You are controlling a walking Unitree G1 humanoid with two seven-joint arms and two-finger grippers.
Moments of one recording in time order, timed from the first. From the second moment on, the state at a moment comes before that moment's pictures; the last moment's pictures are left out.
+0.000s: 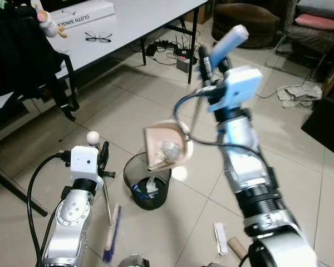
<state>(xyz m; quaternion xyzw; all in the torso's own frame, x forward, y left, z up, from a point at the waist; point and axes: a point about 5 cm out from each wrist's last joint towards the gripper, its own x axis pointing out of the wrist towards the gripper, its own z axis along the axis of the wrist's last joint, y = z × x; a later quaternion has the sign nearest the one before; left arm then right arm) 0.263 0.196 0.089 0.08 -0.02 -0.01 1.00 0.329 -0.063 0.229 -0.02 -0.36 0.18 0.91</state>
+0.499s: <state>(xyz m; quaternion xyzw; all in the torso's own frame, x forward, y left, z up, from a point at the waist) 0.263 0.195 0.090 0.09 -0.02 -0.01 1.00 0.292 -0.006 0.208 -0.11 -0.42 0.32 0.84</state>
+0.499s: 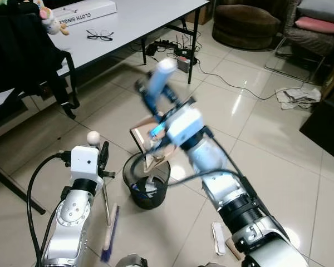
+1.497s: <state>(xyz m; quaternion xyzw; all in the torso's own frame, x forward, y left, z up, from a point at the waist) 0.264 0.187 0.090 0.09 -0.02 -0.04 0.99 0.300 -0.013 0.203 -0.19 -0.42 0.28 0.84</state>
